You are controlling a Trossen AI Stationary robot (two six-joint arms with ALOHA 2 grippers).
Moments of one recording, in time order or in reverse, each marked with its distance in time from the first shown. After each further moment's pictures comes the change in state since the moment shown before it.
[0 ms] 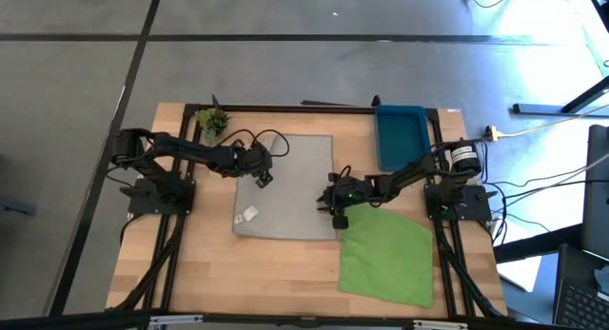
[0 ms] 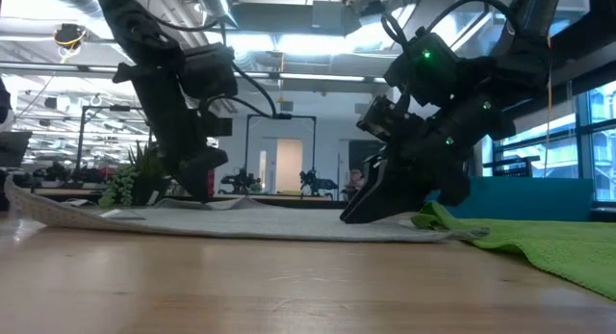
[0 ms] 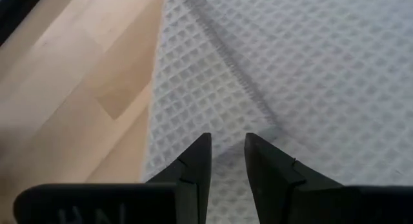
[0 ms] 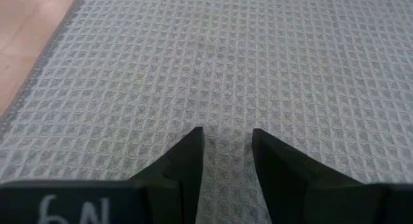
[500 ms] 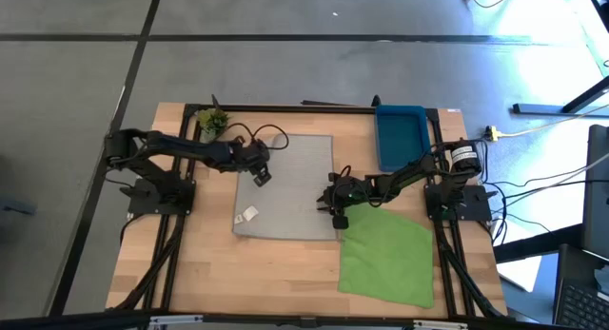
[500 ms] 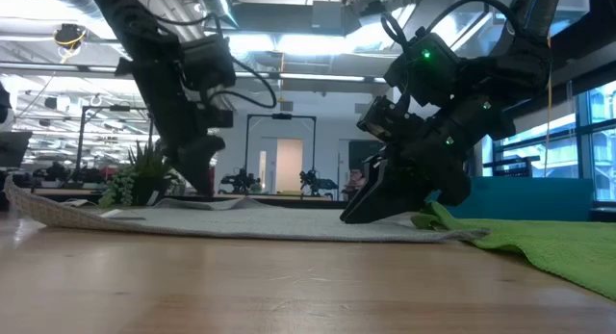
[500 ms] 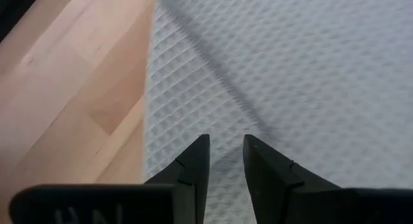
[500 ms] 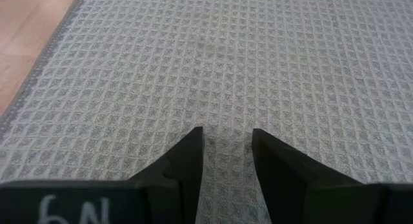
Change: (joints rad) left arm 0.046 -0.067 0.000 -0.004 0.113 0.114; right arm 0.000 0.001 -0.001 -0.004 0.000 0.000
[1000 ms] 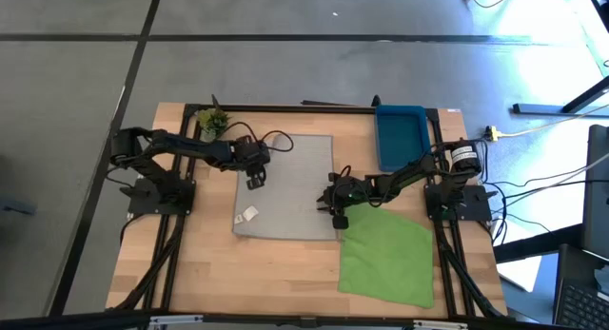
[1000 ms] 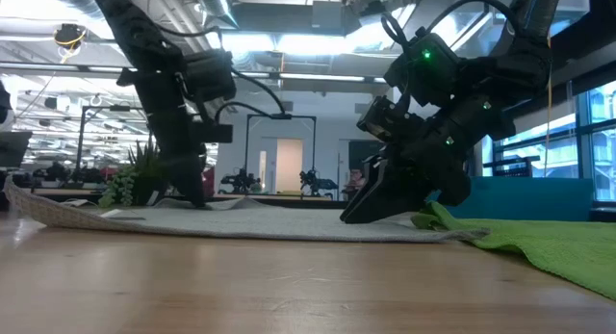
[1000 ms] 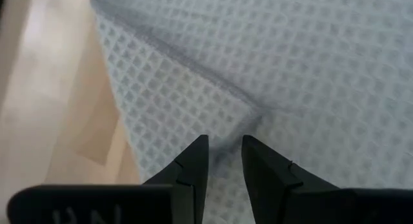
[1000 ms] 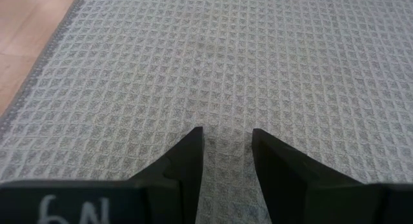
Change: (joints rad) left arm 0.030 0.056 -0.013 0.030 0.054 0.372; right arm 0.000 0.000 -0.001 -0.001 0.000 0.000
